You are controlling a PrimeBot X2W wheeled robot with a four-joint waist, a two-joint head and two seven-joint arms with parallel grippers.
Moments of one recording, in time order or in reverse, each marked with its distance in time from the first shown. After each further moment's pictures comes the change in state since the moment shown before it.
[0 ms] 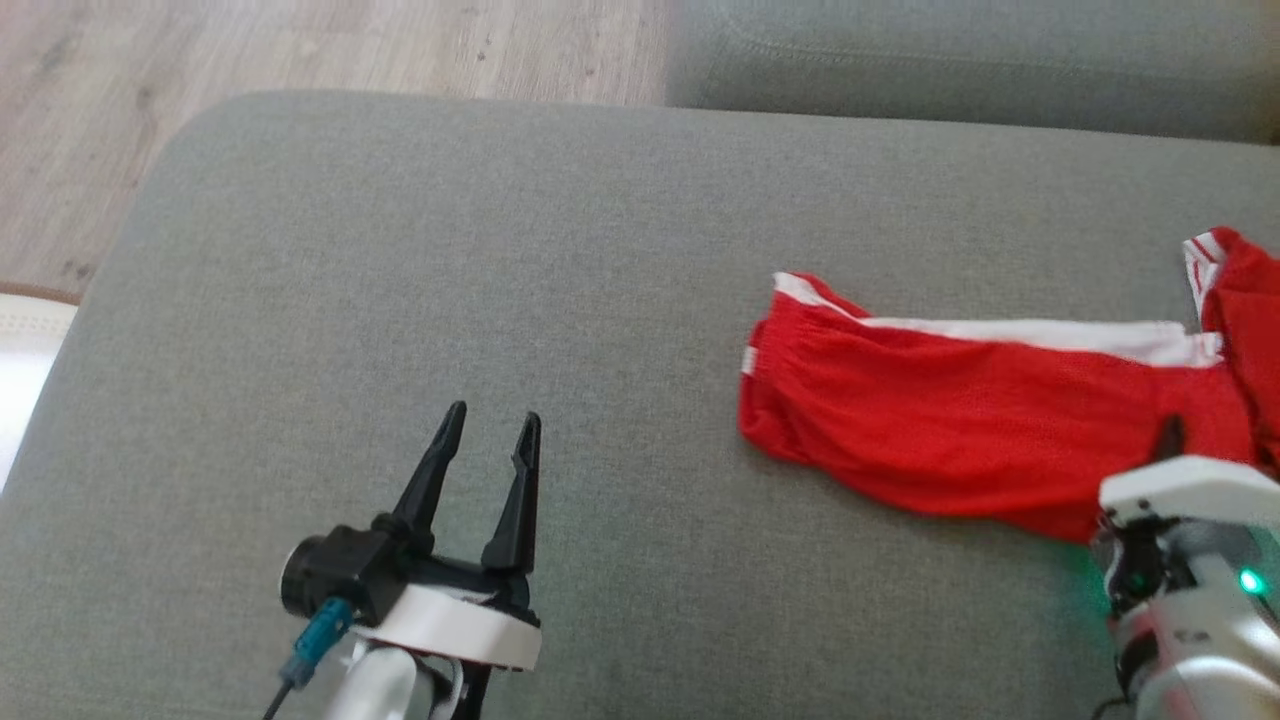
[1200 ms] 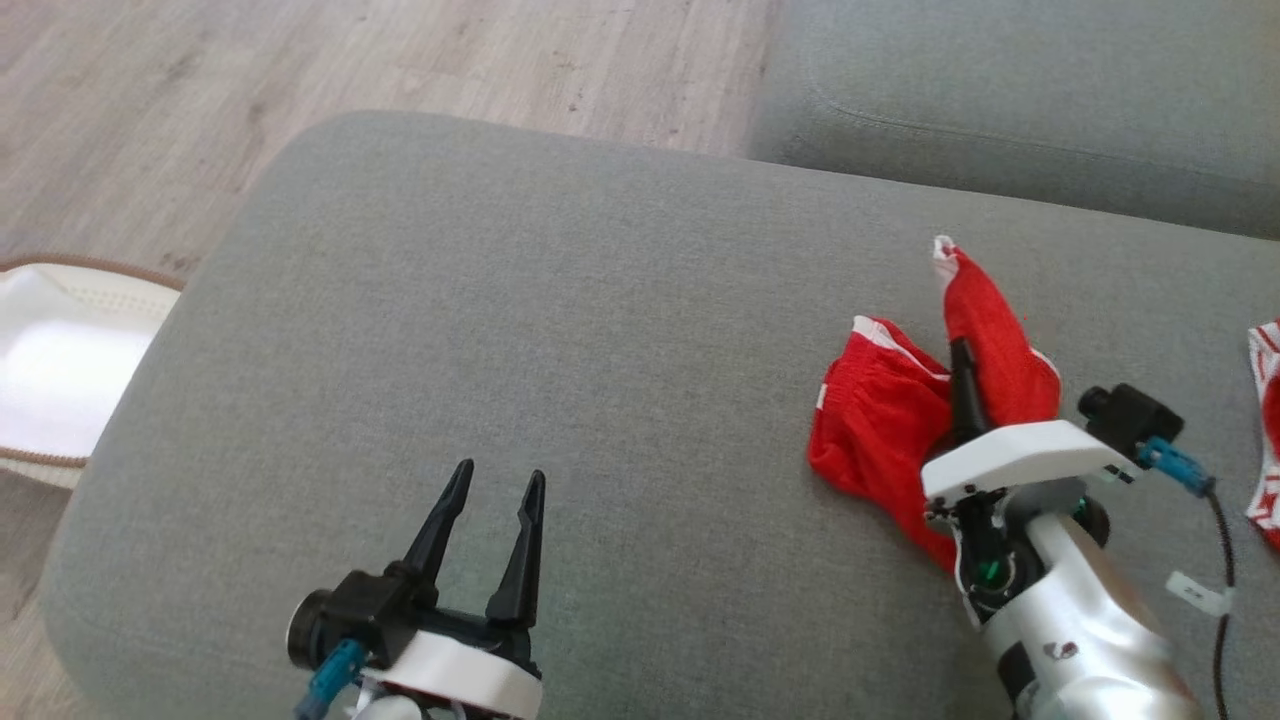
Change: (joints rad) left arm 0.067 0.001 -0.010 0.042 0.018 0.000 0.000; right arm 0.112 0.071 0.516 -0.345 0.215 0.000 0.009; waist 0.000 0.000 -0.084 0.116
